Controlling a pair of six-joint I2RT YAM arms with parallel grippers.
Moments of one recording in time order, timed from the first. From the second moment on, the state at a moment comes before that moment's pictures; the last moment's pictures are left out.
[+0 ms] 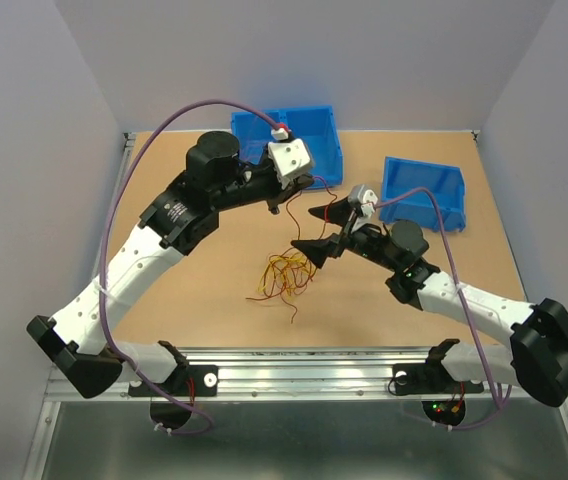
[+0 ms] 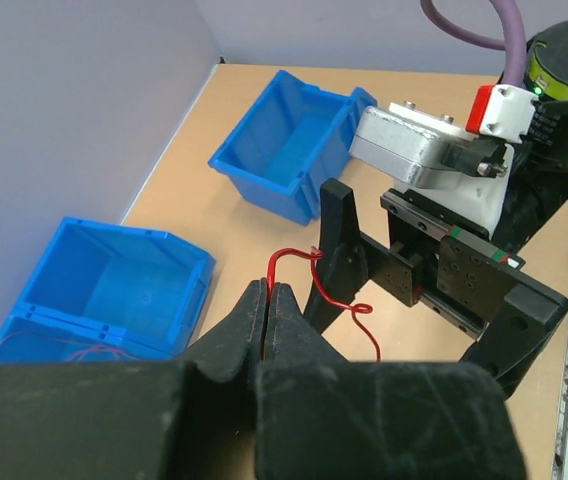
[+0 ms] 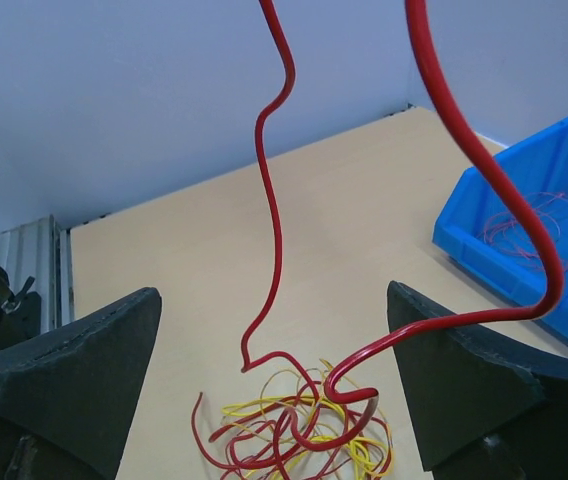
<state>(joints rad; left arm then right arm) -0.73 1.28 1.53 -0.43 0.42 0.34 0.68 1.20 0.60 0.80 -0.40 0.19</state>
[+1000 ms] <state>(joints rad) -0.73 1.34 1.65 -0.38 0.00 0.01 0.86 1.39 0.68 0.82 -0.02 0.19</state>
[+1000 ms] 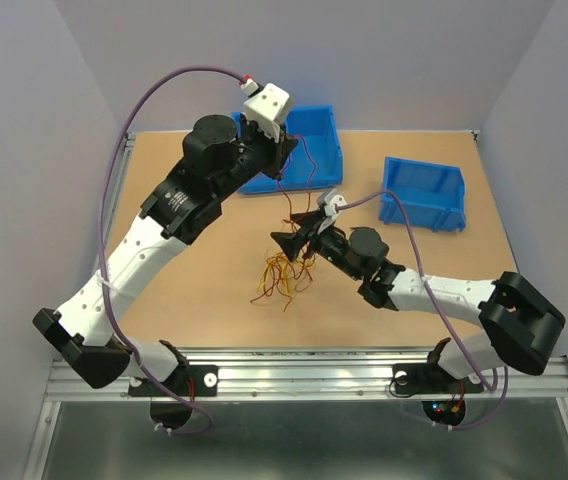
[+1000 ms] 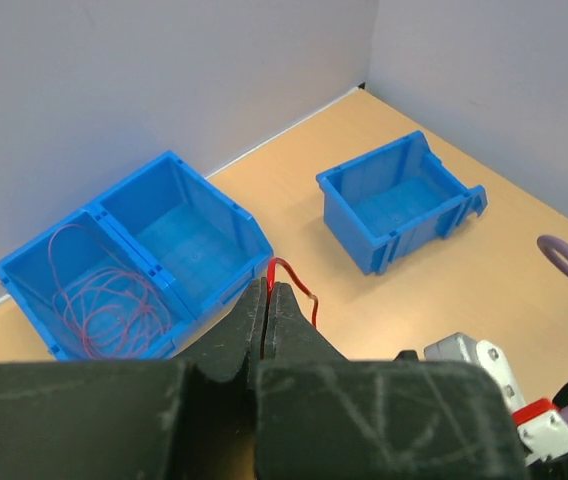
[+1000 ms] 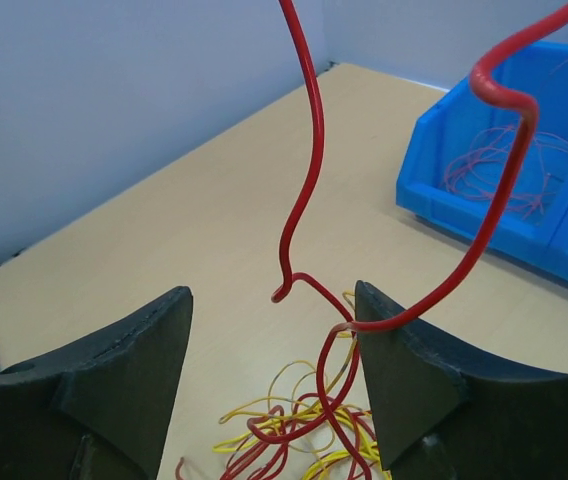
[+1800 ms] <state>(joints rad) -0.66 1.32 1.61 -0.36 0.01 -0.03 1.07 1.57 0.80 0.98 0.60 0.05</state>
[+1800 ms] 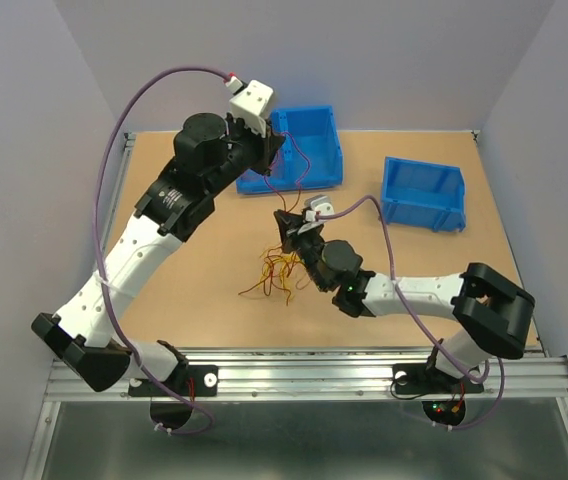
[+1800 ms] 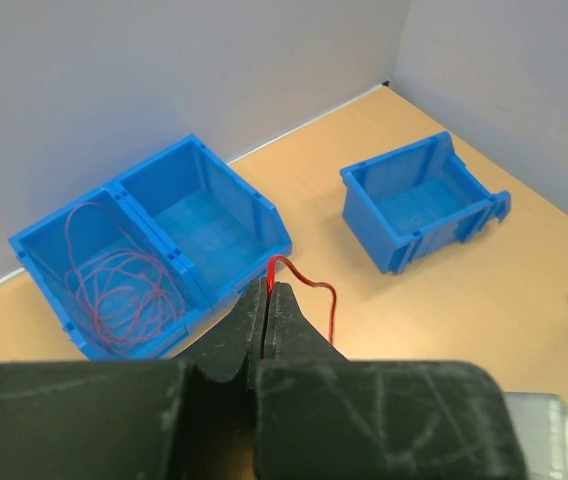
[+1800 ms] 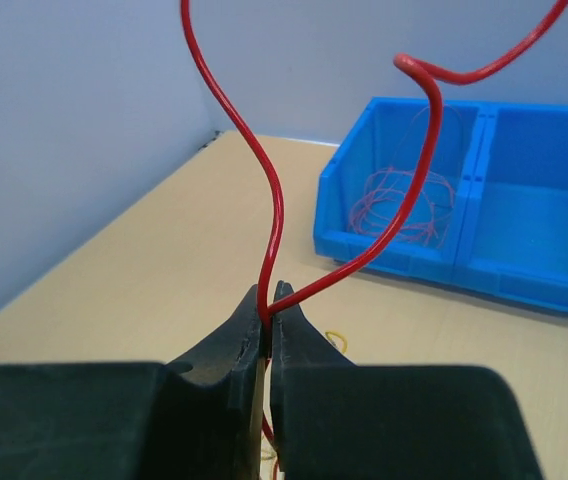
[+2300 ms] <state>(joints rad) -0.27 1.30 1.22 -0.15 0.56 0.01 1.07 1.06 0.74 0.69 0.36 0.19</state>
